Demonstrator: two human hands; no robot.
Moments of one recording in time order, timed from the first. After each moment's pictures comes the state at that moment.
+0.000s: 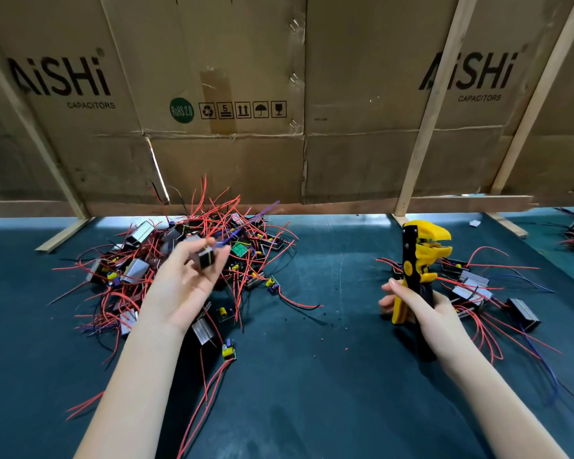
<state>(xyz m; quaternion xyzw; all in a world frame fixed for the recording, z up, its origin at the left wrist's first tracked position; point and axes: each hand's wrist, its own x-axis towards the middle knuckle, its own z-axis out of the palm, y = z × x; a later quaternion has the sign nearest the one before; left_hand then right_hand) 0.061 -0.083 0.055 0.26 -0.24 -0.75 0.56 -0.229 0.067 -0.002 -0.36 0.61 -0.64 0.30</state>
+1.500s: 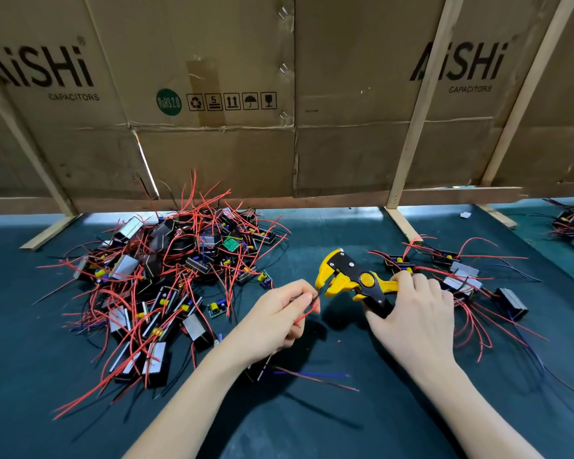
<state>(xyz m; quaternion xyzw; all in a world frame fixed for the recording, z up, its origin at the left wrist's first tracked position) -0.012 -0.019 0.017 0.29 -0.74 -0.58 0.20 -0.213 0.063 -0.022 -0.46 0.82 -0.25 -0.24</state>
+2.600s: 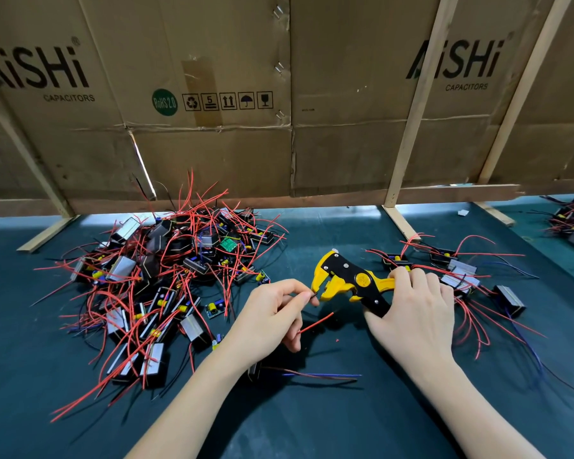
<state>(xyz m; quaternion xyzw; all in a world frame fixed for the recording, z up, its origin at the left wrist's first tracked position) -0.011 -0.025 0.006 0.29 -0.76 -0.52 0.27 -0.212 0.064 -0.020 -0.46 0.82 -0.23 -0.27</state>
